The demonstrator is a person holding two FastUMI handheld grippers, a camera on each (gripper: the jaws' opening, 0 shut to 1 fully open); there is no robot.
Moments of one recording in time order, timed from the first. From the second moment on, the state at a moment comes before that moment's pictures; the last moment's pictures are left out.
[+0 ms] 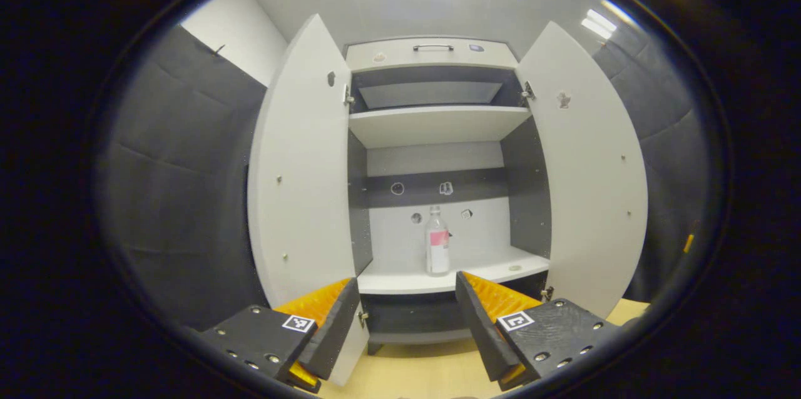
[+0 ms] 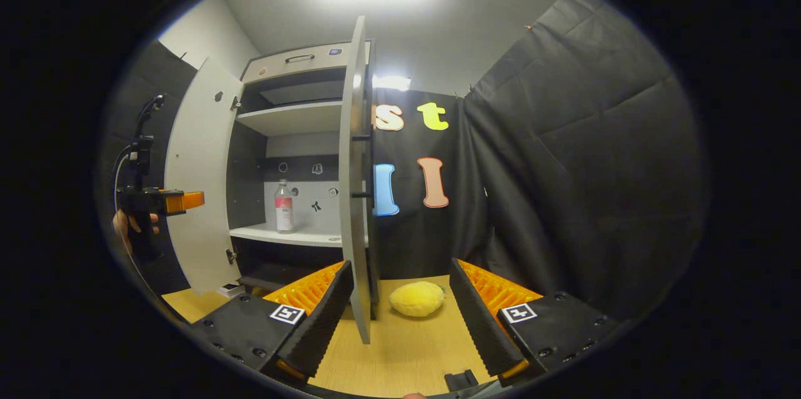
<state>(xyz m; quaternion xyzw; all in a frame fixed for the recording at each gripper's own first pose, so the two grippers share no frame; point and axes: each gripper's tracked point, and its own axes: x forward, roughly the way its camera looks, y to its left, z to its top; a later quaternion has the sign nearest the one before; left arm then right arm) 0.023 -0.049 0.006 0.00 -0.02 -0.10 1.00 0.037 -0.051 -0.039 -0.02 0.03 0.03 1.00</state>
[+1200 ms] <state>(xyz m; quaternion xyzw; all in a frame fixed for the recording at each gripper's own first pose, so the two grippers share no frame) 0.046 -0.088 -0.005 0.00 0.04 -0.17 0.98 0.085 -0.084 -0.050 -0.02 0.04 -0.17 0.98</state>
